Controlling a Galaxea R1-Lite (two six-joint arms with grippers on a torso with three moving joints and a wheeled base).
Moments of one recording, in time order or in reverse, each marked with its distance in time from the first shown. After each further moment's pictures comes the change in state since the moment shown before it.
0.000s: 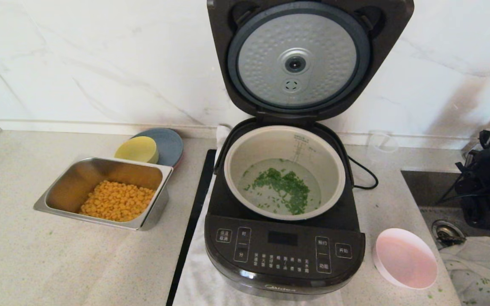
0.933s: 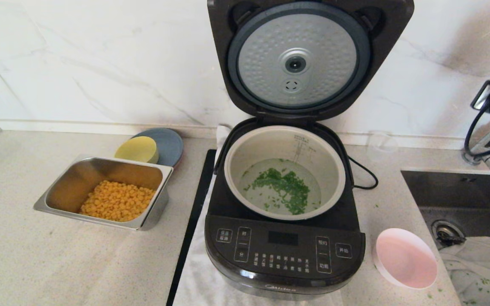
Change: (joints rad) left arm 0.000 0.000 0.000 0.001 0.000 0.000; right arm 0.222 -0.710 -0.070 1.074 0.284 0.482
